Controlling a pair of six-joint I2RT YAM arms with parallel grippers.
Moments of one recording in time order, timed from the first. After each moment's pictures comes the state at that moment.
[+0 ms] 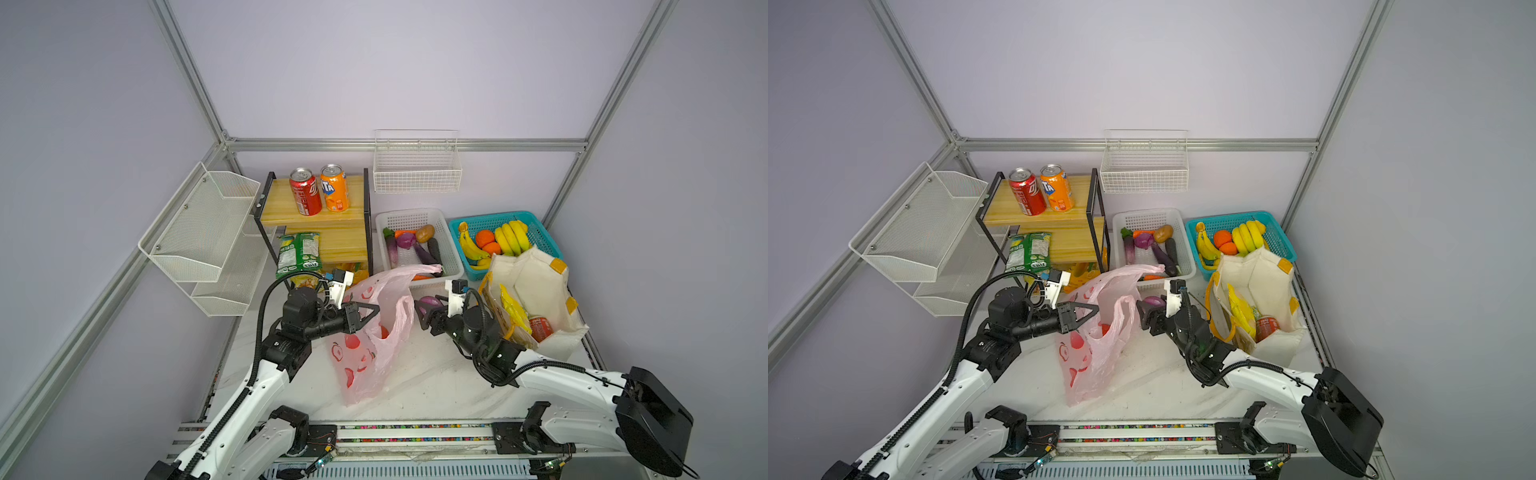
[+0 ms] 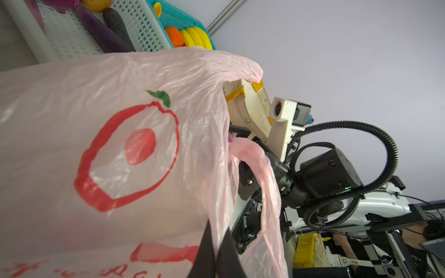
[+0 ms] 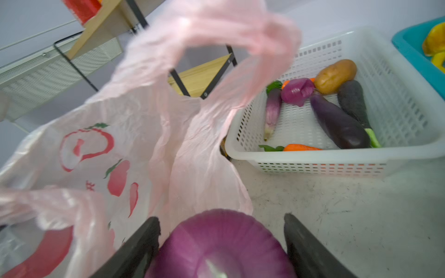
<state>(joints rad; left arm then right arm) -0.32 0.89 0.70 -0.15 0.73 -0.66 0.85 1.19 0.54 0.48 0.19 0.48</state>
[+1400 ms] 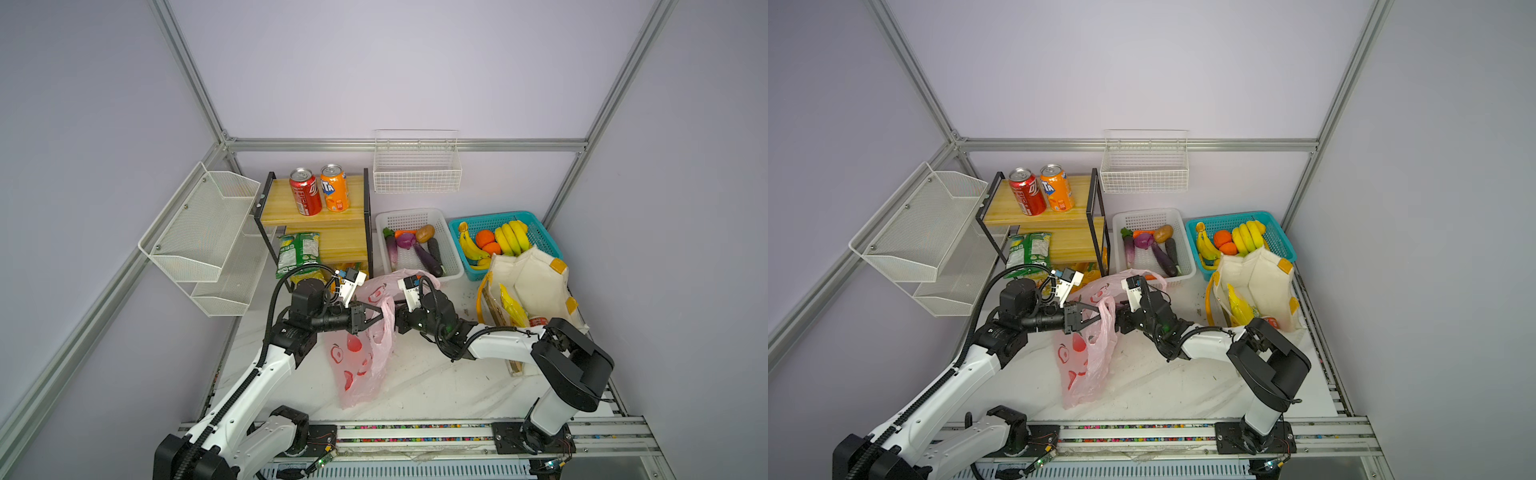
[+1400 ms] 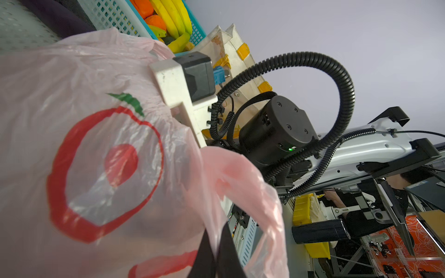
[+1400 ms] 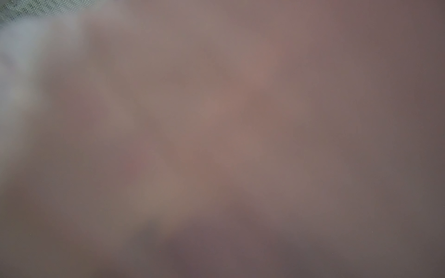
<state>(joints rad) -0.31 1.00 0.75 -0.17 0.89 -0.52 0.88 1.68 0.83 0.55 -0.17 0.54</state>
